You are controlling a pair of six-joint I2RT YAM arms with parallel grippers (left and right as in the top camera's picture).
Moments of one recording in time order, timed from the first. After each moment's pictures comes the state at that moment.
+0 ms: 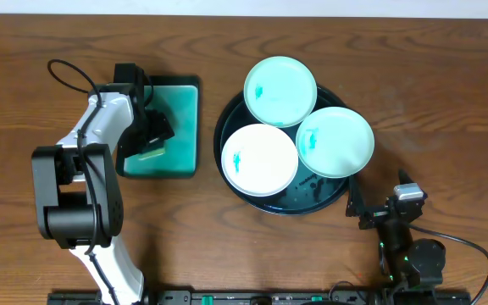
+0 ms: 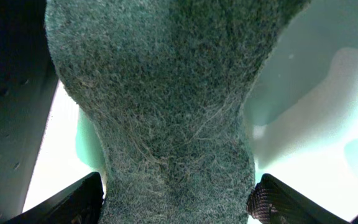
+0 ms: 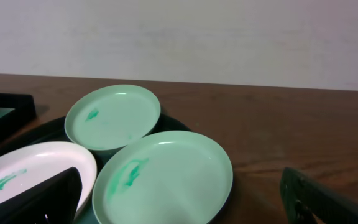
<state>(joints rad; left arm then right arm) 0.03 1.98 1.33 -0.84 0.04 -0.44 0.05 0.02 0.01 -0.06 -0.10 0.04</state>
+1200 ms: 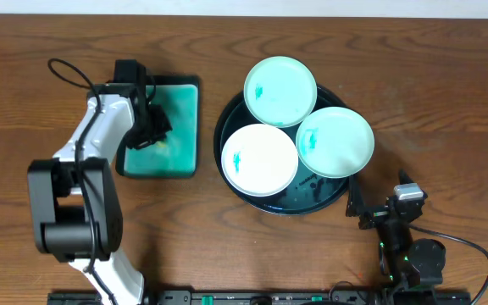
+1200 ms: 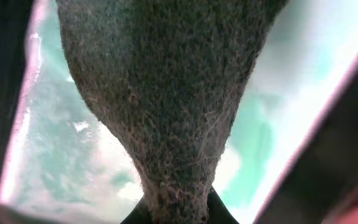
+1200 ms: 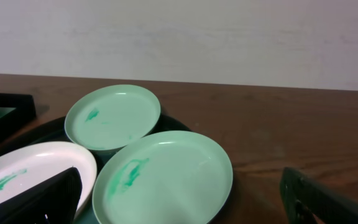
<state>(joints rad) 0.00 1.89 1.32 -0.82 0.11 -0.43 0.05 0.02 0.01 -0.06 -0.10 0.04</state>
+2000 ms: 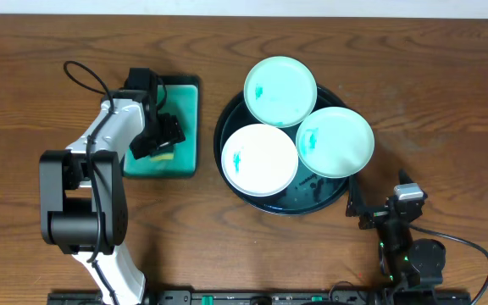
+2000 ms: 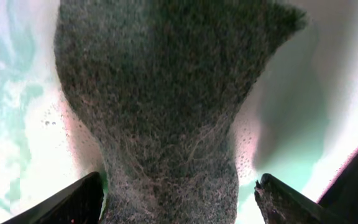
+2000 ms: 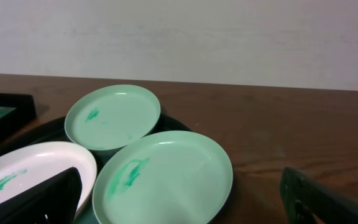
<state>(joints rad) -0.03 1.94 1.27 -0.77 0.06 -0.43 0.05 0.02 0.01 -0.06 -0.10 0.04</state>
